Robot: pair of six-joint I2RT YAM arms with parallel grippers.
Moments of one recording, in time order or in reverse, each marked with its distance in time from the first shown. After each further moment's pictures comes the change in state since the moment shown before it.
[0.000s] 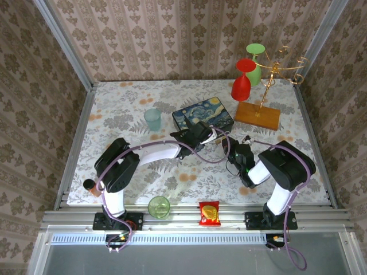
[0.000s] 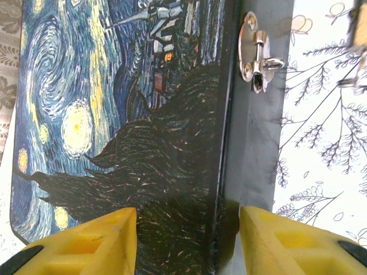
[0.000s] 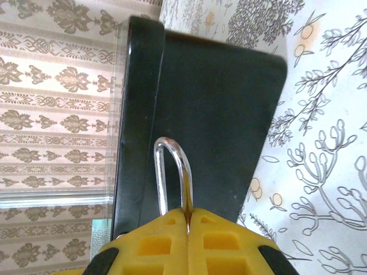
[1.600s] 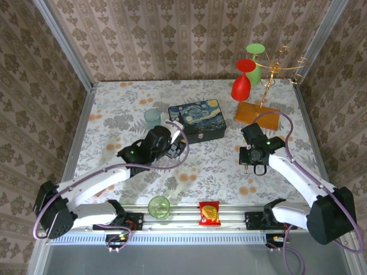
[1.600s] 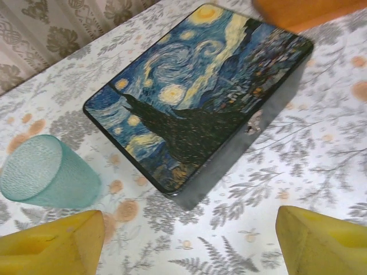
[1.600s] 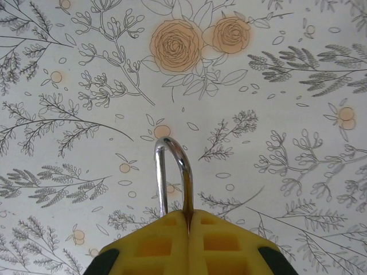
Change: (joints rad) left arm 0.062 -0.713 -0.385 0.012 0.154 -0.437; right arm -0.098 -0.554 0.551 -2.066 -0.074 -0.940
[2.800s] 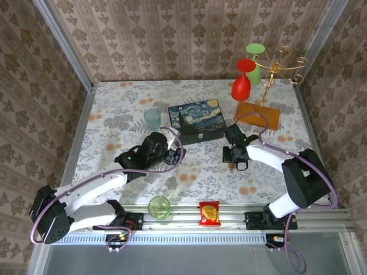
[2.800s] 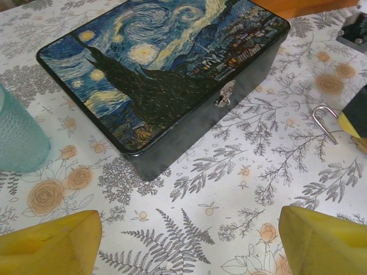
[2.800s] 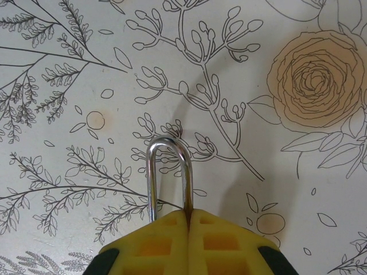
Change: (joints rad) left arm 0.017 -0.050 -0.108 0.024 0.097 -0.149; right arm 0.093 0.340 -0.019 0.346 -0.058 0.068
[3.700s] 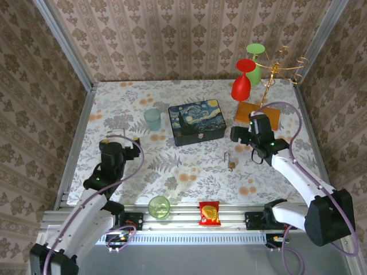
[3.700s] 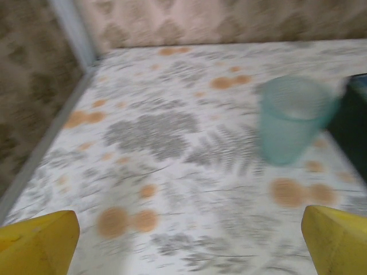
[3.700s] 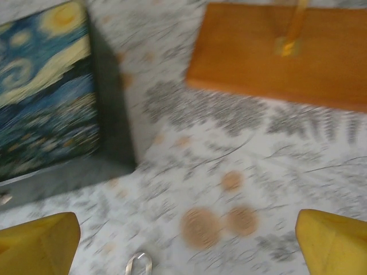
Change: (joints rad) left arm 0.547 -0.446 -0.358 0.134 -0.211 0.079; right arm -0.229 -0.369 -0.054 0.195 0.114 -0.178
